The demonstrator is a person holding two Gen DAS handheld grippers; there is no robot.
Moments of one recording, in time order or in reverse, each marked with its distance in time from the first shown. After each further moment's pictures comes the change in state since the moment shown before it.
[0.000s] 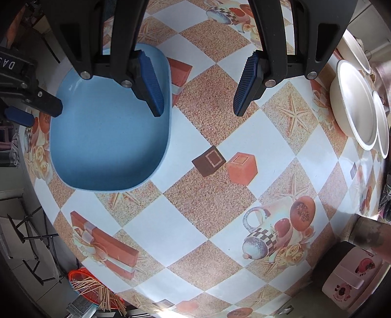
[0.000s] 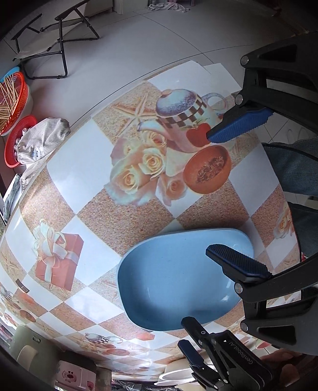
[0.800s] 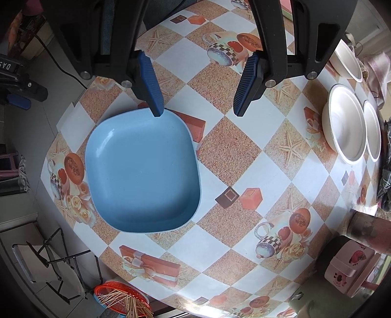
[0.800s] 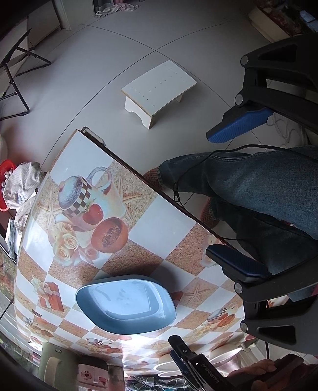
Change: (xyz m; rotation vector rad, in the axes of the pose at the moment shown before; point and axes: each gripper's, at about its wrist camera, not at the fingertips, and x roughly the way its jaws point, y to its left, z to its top) left arm -0.048 -0.018 -0.058 0.108 -0.004 -0.022; right arm -0.034 -0.070 -0.122 0.193 0.016 0.052
